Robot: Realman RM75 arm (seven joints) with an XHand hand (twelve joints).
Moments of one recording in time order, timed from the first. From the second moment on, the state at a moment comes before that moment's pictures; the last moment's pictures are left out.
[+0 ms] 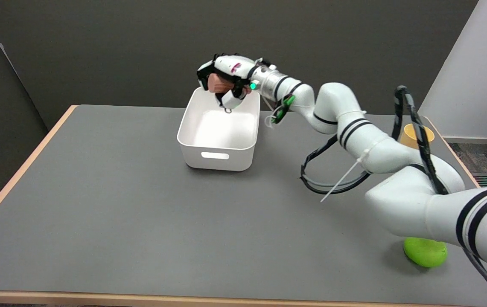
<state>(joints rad) 1.00 -1.35 -1.95 0.54 2.16 -0.43 -1.49</state>
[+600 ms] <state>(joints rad) 0.99 -1.45 -1.99 0.42 2.21 -0.37 -1.58</state>
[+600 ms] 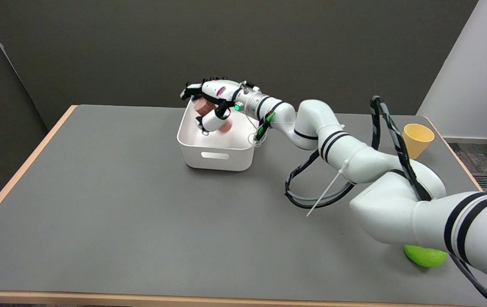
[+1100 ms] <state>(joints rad) 0.95 -1.44 -1.99 0.43 2.34 -0.36 -1.49</state>
